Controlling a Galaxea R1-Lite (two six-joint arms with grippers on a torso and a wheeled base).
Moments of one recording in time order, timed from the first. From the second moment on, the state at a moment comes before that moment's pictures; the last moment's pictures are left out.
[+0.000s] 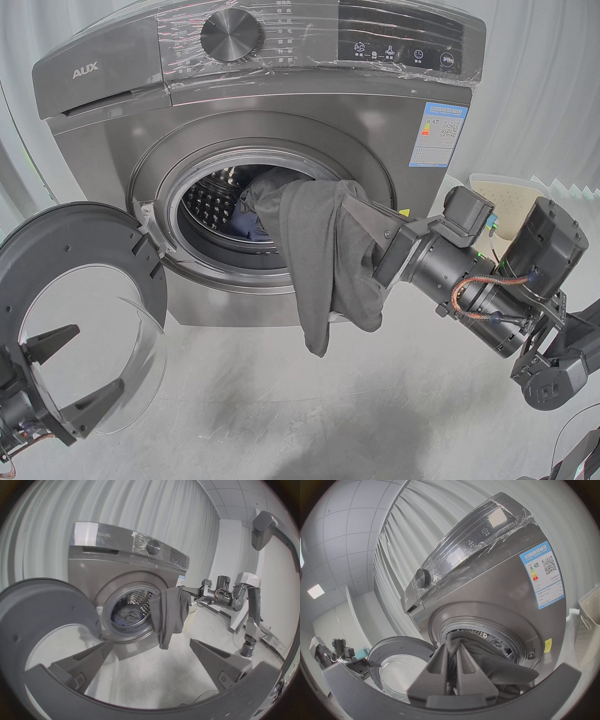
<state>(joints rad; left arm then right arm) -0.32 0.72 -0.22 -0.46 -0.24 0.01 0.80 1.72 -0.74 -1.27 -0.03 0.24</state>
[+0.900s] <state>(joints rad) -0.52 1.46 -0.33 -0.78 -0.32 -0.03 0.82 1.79 -0.80 -1.28 -0.04 0.25</state>
